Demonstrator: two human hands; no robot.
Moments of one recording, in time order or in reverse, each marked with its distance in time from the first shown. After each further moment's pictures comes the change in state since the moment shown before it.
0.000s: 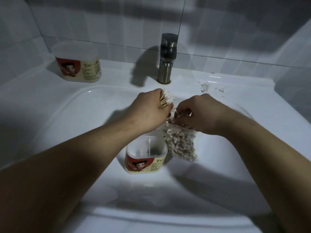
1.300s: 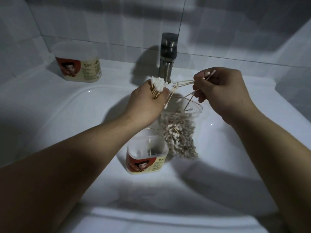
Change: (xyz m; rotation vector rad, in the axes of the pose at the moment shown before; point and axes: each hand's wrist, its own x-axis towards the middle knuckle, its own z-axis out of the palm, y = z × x) left_hand 0.005 0.000 -0.002 -0.272 0.154 -0.100; right_hand 0.005 0.004 -0.018 0.816 0.571 0.195
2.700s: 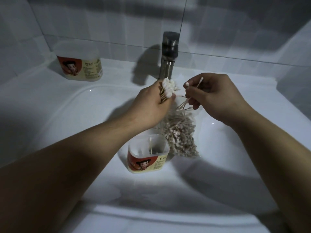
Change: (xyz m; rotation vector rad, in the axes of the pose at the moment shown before) left_hand -0.005 0.002 -0.001 0.114 -0.108 0.229; right_hand -0.004 0.006 0.006 -0.066 -0.202 -0.043
